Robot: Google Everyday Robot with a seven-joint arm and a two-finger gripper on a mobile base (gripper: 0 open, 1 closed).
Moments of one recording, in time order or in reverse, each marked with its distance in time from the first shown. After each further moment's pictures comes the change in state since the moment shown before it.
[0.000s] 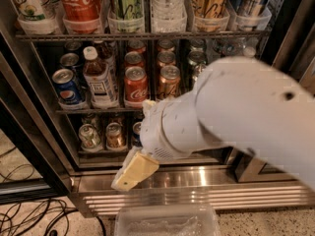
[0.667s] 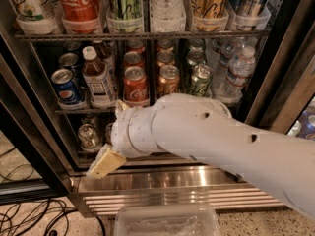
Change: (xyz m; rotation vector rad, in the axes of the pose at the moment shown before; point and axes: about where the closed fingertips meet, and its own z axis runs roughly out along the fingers) arm -0.029 -0.013 0.091 0.056 -0.138 -0.059
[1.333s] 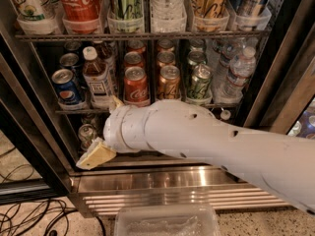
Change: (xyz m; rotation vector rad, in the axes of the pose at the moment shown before) arm -0.015 -0.016 0.028 0.052 -0.101 0.032
